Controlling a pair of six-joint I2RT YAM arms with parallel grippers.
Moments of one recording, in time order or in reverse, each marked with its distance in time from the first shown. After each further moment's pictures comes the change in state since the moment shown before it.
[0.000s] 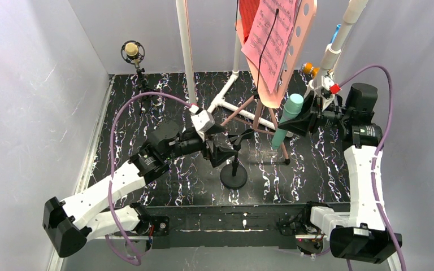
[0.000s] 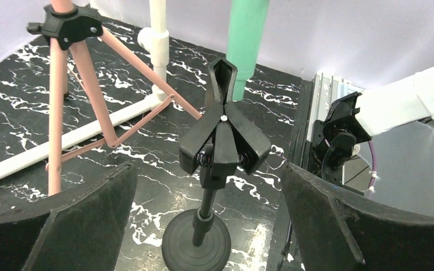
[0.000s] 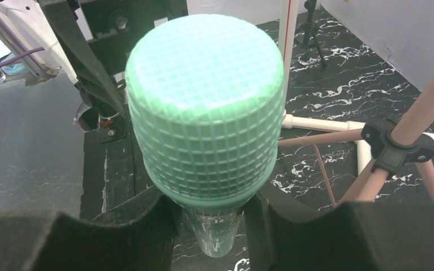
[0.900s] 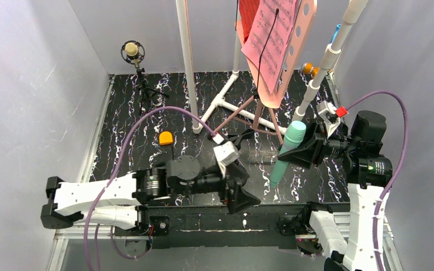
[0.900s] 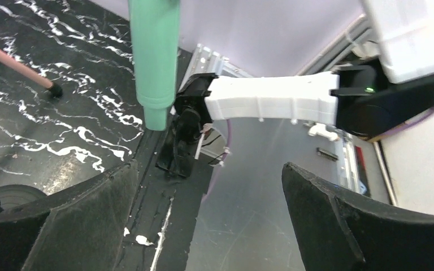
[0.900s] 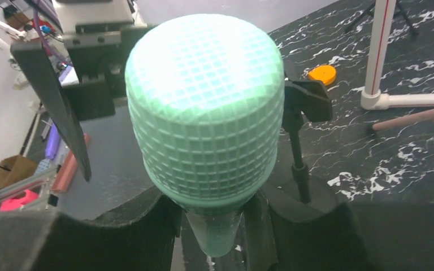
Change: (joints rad) left arm -0.539 -0.056 0.140 -0.248 -0.348 -0.370; right arm -0.014 -0.288 -0.051 -0.283 -0.059 0.179
